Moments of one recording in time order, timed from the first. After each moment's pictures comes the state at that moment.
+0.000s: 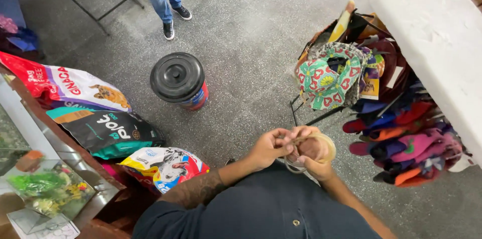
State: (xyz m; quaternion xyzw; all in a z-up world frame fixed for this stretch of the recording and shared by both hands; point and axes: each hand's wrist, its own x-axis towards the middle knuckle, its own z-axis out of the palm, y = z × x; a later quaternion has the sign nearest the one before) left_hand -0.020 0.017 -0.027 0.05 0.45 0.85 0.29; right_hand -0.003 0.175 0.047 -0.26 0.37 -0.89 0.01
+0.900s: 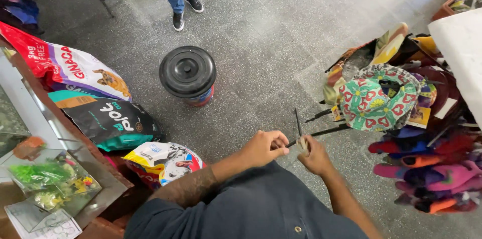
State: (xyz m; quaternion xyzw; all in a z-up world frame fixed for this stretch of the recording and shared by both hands) left_hand -0.064 -0.113 0.037 0.20 0.73 0.63 0.18; right_hand -0.052 0.157 -0.060 -0.01 0.92 -0.37 0.13
